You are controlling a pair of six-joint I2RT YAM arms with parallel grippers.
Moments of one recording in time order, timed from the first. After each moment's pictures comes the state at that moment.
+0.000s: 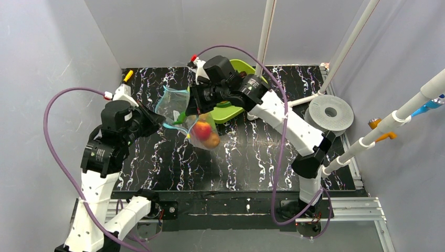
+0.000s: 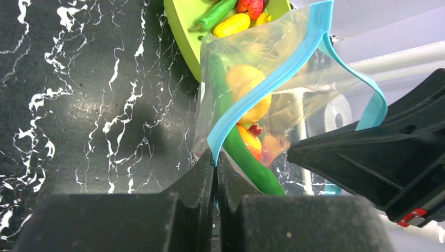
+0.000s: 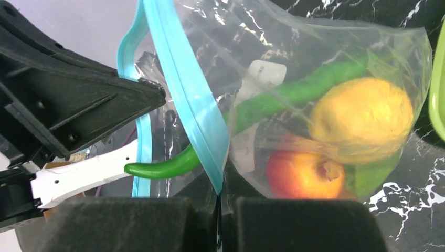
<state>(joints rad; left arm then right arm) -0.25 0.86 1.34 -0.99 0.00 -0.72 0.97 1.91 2.29 -0.95 -0.30 0.49</state>
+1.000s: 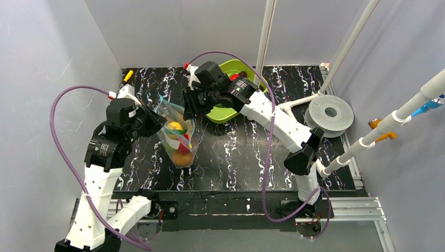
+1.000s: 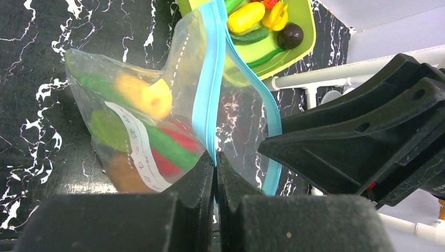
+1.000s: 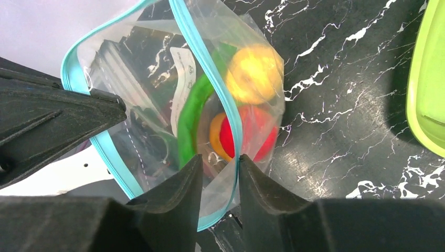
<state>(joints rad) -0.25 0.86 1.30 -0.99 0.00 -0.73 0.98 1.98 2.28 -0.96 -0.25 0.42</state>
